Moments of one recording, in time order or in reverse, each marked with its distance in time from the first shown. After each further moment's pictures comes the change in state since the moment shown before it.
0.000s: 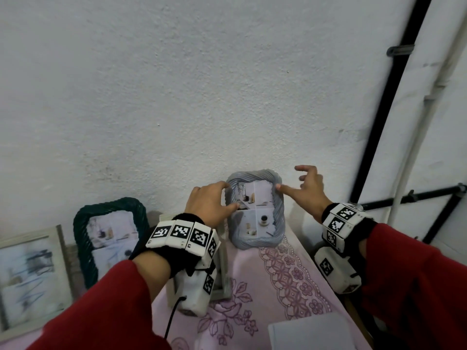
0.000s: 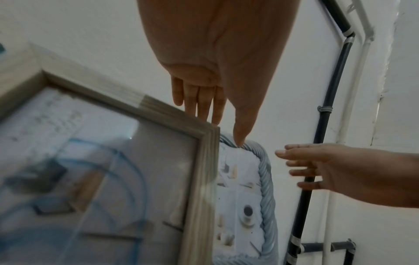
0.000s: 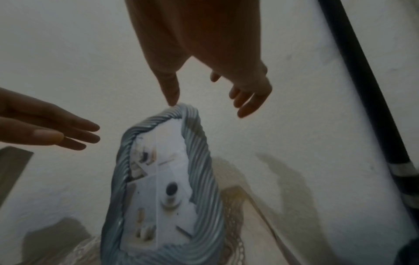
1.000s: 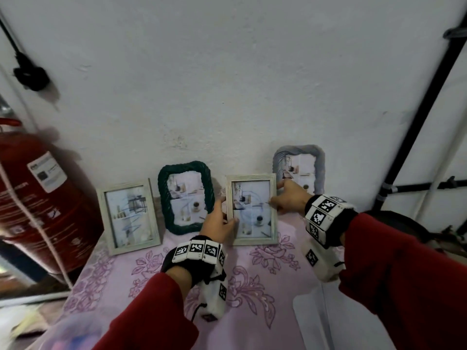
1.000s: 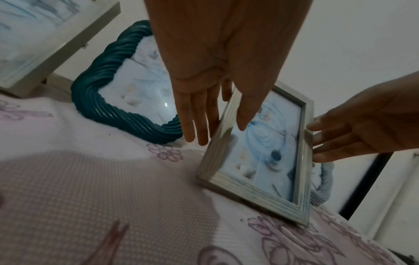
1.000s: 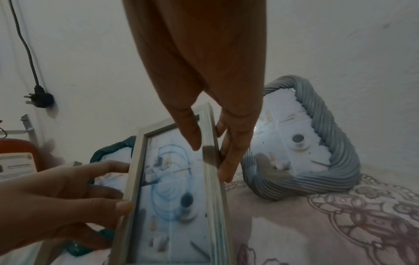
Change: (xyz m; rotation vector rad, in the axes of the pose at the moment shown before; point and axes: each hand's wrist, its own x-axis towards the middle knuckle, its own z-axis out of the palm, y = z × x) left_hand -0.136 -0.089 0.024 -0.524 -0.024 -0.340; right_hand -0.112 -0.071 0.089 -0.138 -0.544 0.168
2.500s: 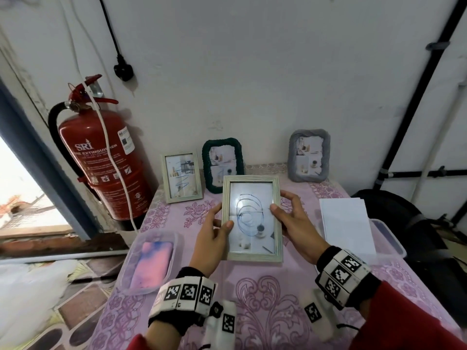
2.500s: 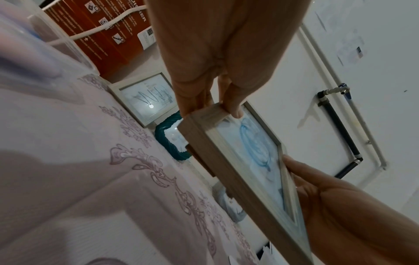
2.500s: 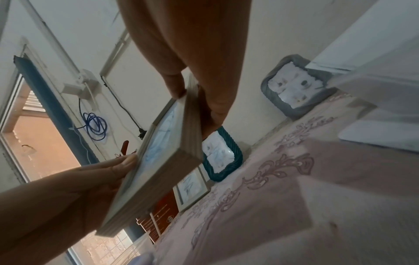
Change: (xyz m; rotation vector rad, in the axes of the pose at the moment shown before) left_hand -0.240 -0.017 -0.056 -0.387 0.207 0.083; right_hand -0.238 0.013 0.105 0.749 -0.086 -0.272
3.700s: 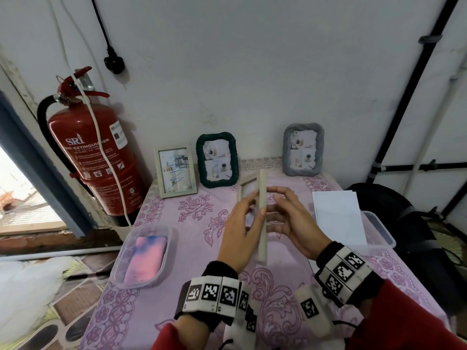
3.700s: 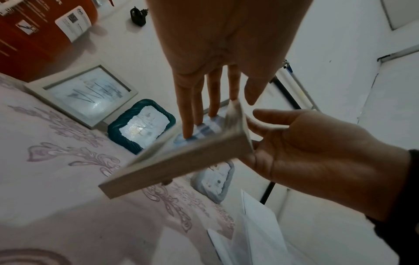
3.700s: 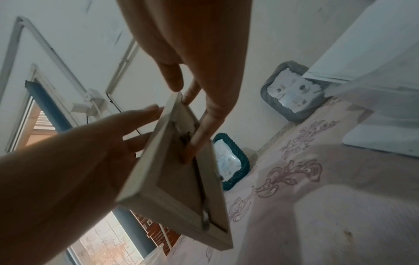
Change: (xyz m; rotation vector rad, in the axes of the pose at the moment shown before) left_hand -0.020 0.042 0.055 0.028 -0.068 0.210; right_hand -0.012 -0.010 -0.005 0.122 -0.069 0.021
